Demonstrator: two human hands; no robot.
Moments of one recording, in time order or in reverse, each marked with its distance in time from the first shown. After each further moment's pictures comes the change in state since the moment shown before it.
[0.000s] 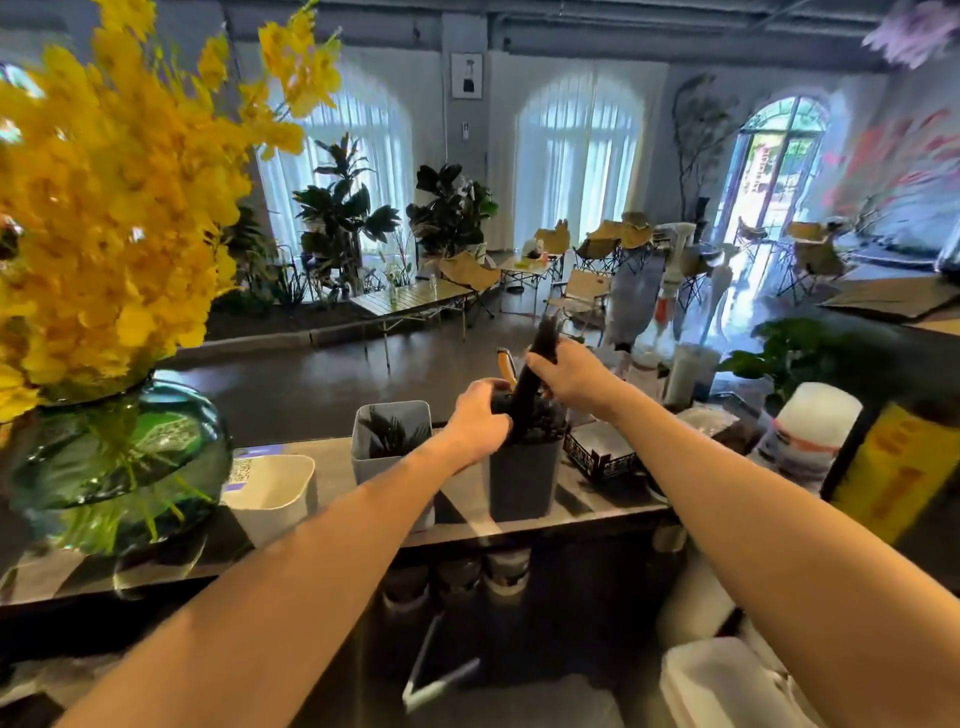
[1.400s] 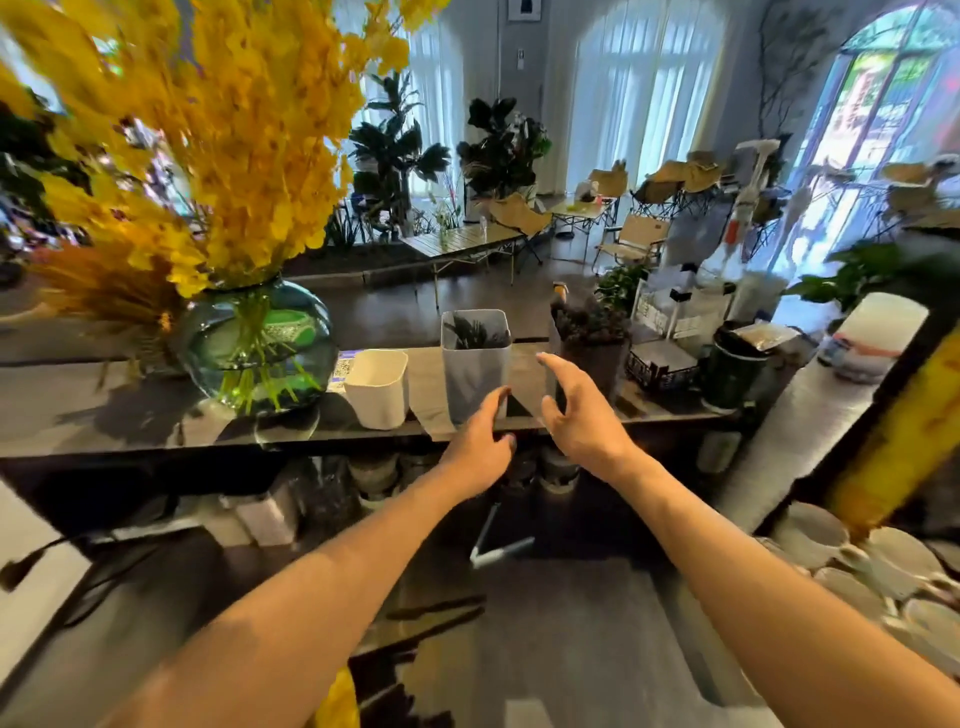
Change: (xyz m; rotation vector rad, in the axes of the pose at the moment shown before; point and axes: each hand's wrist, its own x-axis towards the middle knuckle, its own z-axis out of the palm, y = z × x) left_hand -0.165 -0.107 -0.013 0.033 0.050 0.032; right_hand -0.174 -0.024 0.117 -0.014 0.026 -0.179
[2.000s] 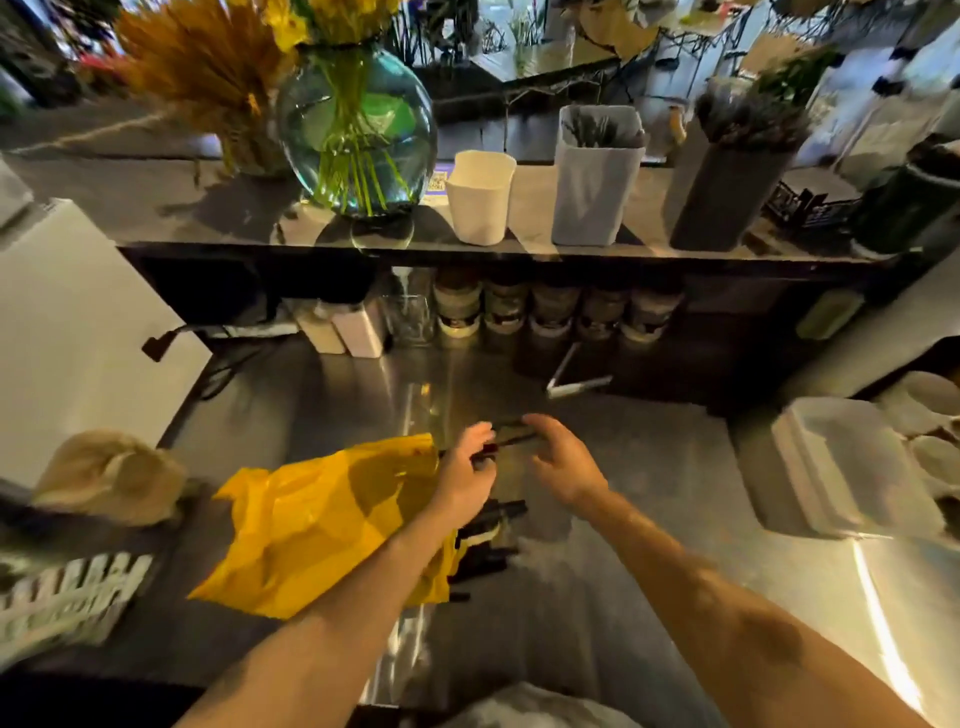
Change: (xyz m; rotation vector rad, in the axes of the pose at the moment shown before) left_hand -0.244 -0.182 0.025 -0.249 0.095 -0.507; right_hand -0.205 0.009 0.217 0.121 -0.509 0.322
